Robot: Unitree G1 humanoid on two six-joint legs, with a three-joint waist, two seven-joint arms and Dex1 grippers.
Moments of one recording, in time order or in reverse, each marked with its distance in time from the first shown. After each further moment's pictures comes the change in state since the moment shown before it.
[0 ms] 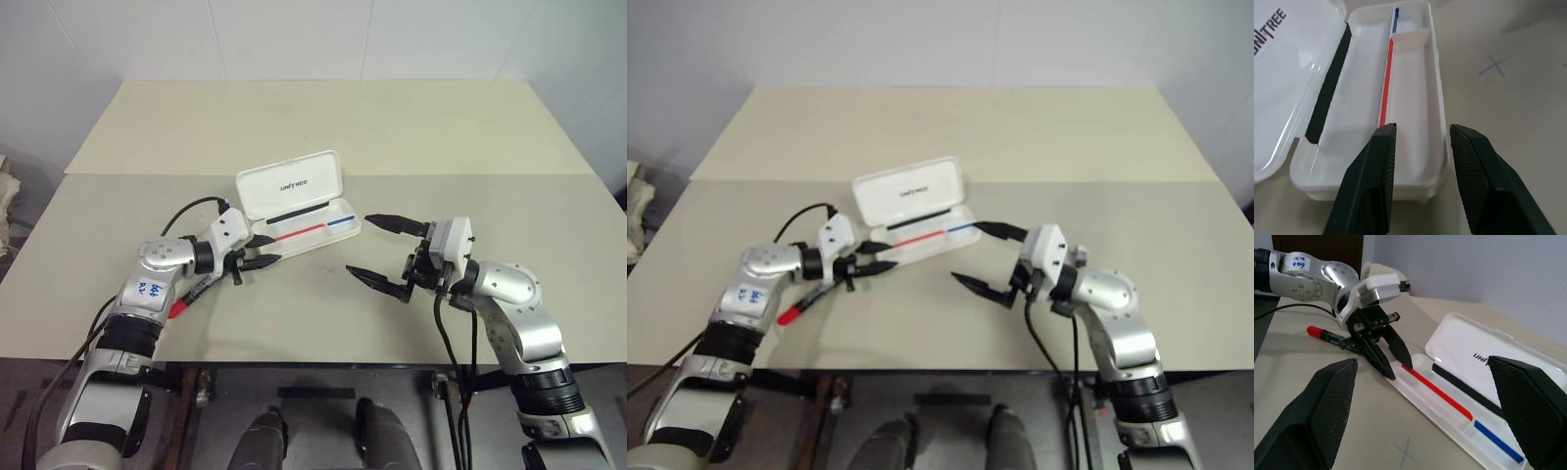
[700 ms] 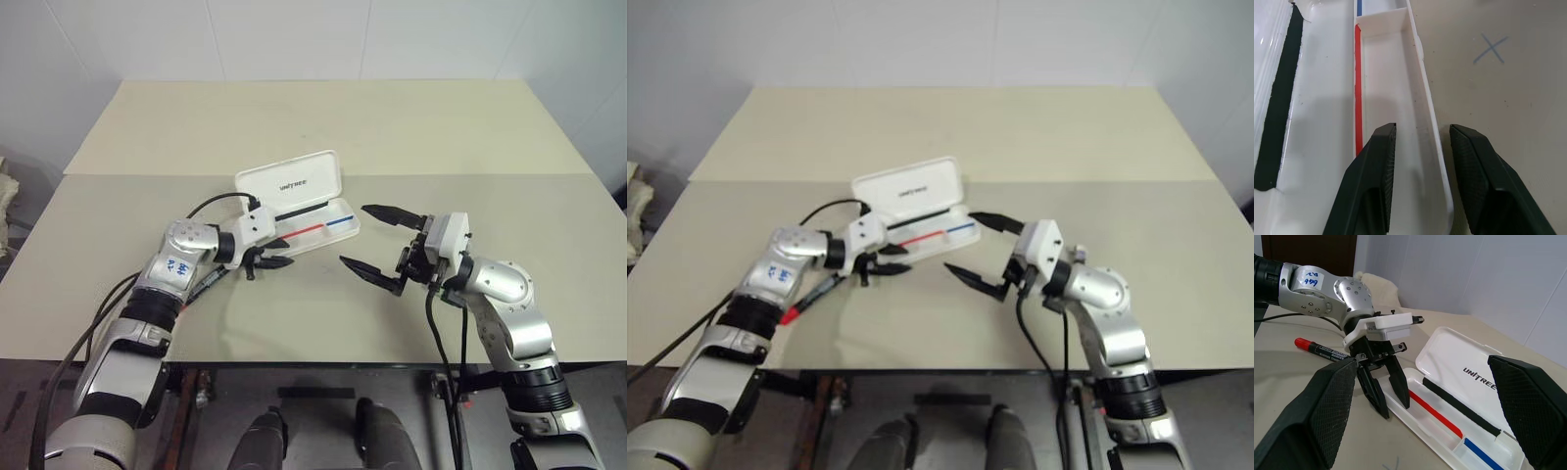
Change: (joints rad) left arm -0.166 -0.049 -0.119 0.145 0.137 0.035 -0.056; right arm -0.021 0.043 0.003 -0.005 -0.023 -0.024 -0.032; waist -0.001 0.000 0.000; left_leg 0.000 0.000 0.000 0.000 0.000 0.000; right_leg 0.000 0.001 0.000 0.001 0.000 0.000
